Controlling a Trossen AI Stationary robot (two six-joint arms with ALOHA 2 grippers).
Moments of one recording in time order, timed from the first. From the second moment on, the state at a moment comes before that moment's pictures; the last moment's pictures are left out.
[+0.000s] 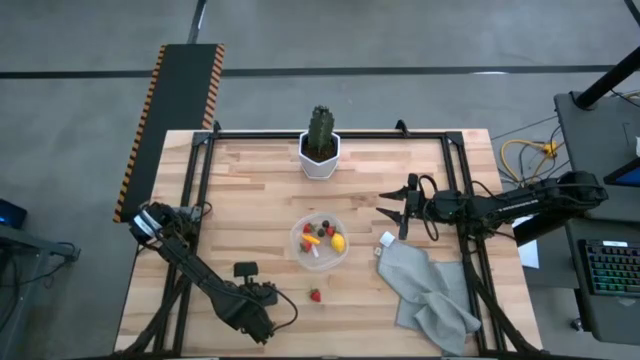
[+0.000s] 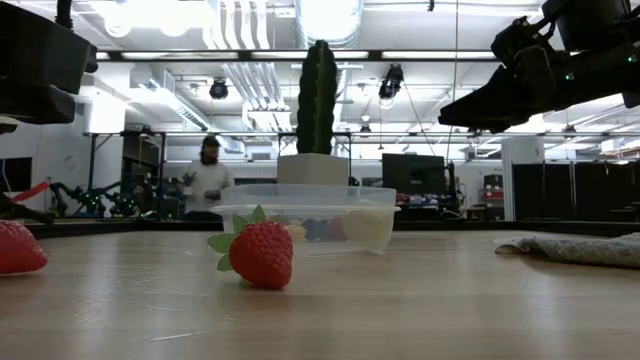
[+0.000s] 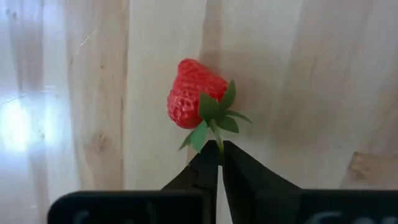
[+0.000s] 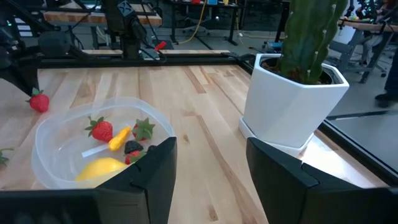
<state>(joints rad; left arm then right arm) -0.76 1.87 1.24 -0.99 -0.17 -0.91 0.04 0.91 0.18 0.55 0.29 -0.02</state>
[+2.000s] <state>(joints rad) -0.18 1.77 1.24 -0.73 -0.19 0.14 0.04 0.91 0.18 0.53 0.28 -0.02</state>
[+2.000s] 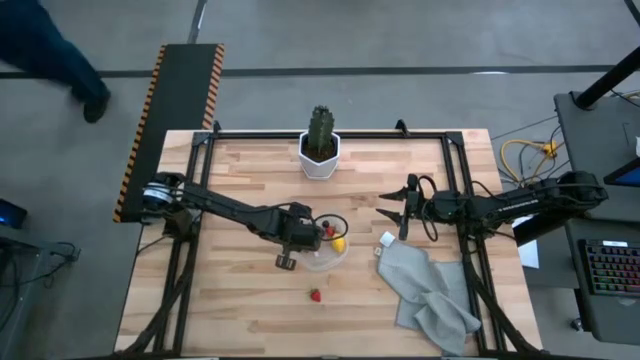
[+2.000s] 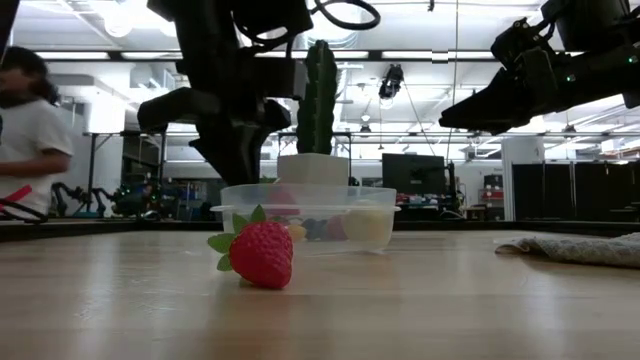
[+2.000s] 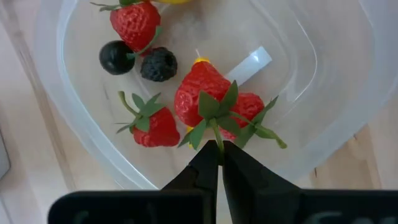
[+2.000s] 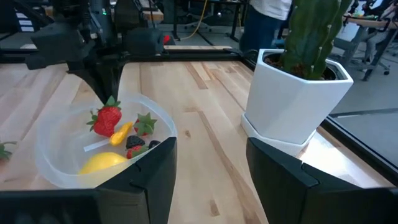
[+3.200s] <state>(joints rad) -0.21 0.88 0.99 -0.55 -0.19 0.09 0.04 0.91 0.18 0.53 0.25 0.01</state>
